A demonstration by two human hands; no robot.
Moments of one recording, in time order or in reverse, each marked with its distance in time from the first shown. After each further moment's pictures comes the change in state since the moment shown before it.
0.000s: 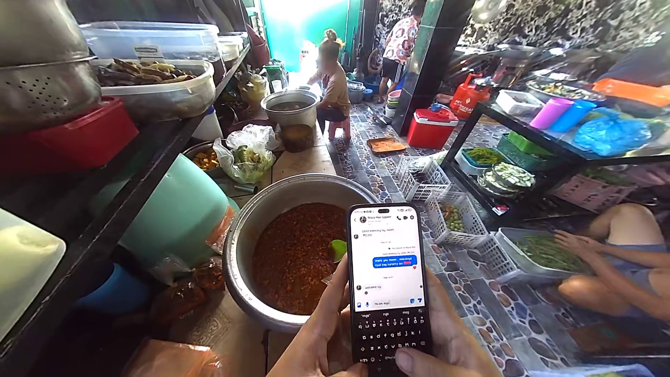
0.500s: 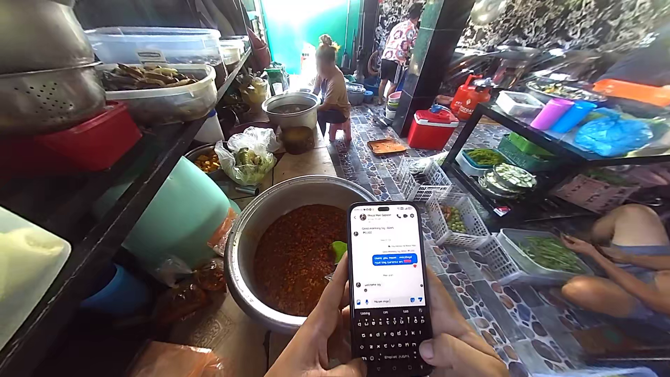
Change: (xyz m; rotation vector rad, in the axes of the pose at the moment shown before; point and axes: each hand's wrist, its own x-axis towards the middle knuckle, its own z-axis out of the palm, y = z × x) left_hand 0.003 -0.001 -0.006 0.004 -0.048 0.002; right_hand 0.003 0.000 -0.006 0.168 -0.054 -0.009
